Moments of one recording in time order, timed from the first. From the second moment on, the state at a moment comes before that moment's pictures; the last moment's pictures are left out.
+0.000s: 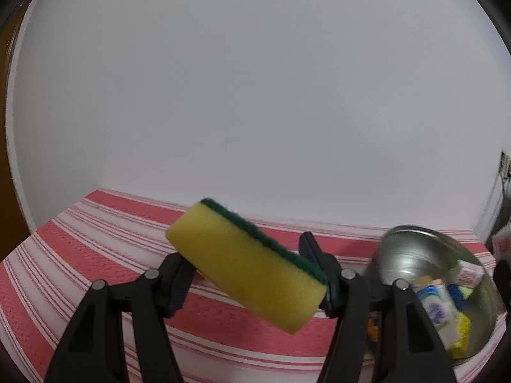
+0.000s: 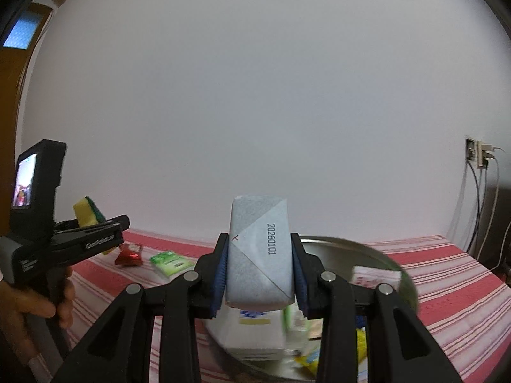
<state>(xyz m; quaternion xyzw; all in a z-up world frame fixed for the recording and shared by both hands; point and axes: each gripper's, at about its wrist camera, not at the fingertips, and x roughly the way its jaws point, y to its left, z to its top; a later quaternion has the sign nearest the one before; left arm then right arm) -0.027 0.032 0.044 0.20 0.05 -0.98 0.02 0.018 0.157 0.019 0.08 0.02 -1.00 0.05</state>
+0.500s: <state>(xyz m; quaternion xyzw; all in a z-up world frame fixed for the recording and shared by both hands) -0.019 0.148 0.057 0.19 0.03 -0.98 -0.06 0.011 0.204 0.030 0.06 -0.02 -1.00 -0.05</state>
